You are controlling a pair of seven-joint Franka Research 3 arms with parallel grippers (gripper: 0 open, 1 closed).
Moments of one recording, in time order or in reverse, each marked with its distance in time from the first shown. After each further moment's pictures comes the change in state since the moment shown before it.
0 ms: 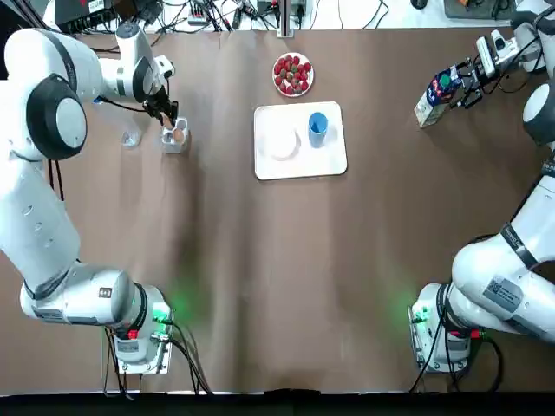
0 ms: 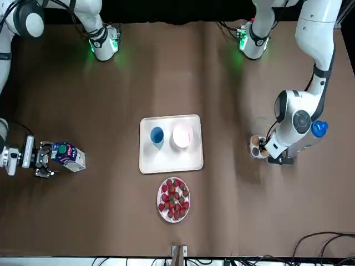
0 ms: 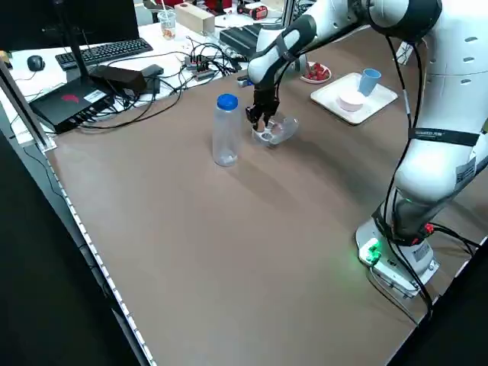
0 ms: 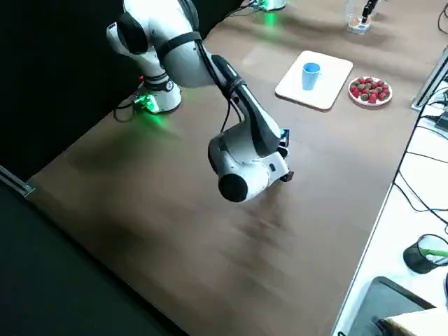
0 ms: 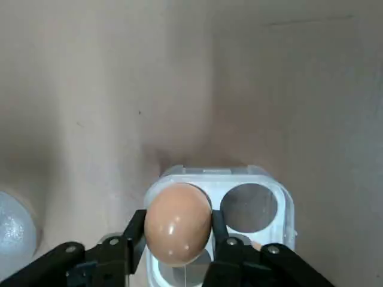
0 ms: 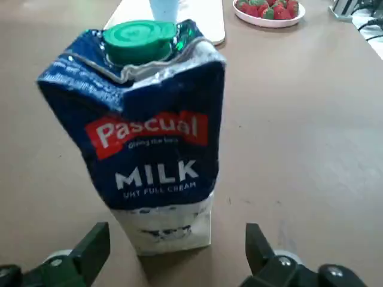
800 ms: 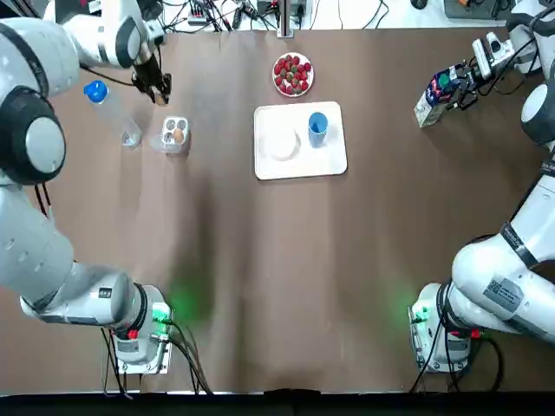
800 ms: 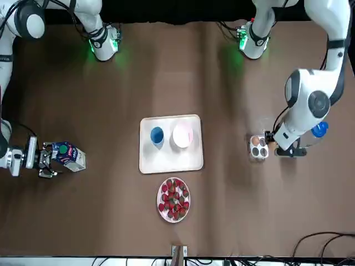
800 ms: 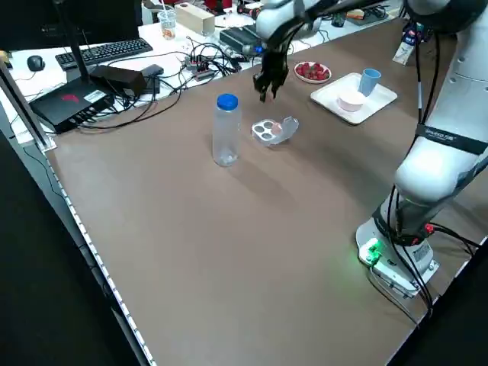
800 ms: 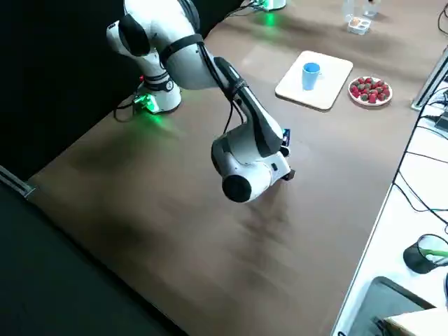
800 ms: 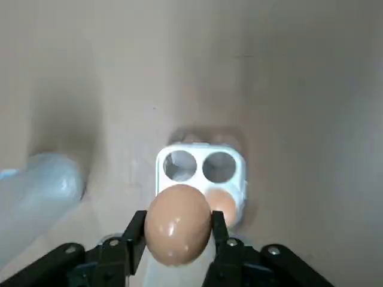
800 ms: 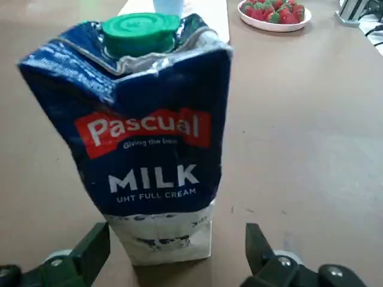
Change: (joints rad) left arm -0.004 -0.207 -0.032 0.048 -0.001 -0.262 -0.058; right arm 0.001 0.014 0.011 0.000 0.000 0.000 -0.013
